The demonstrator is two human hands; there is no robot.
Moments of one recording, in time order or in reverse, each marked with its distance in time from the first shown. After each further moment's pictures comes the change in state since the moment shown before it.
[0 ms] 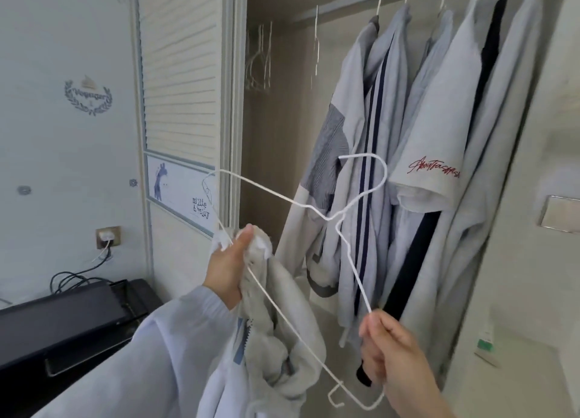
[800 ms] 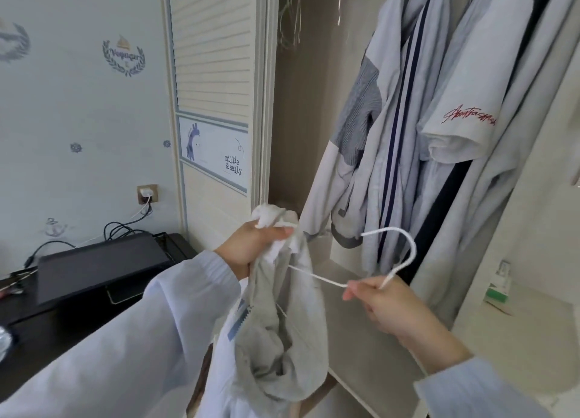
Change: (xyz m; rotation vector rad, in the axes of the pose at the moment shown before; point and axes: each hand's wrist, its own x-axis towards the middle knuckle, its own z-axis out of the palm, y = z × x) left_hand -0.063 0.002 -0.063 0.277 -0.368 -0.113; right_hand -0.030 0.000 0.041 -0.704 -0.094 0.282
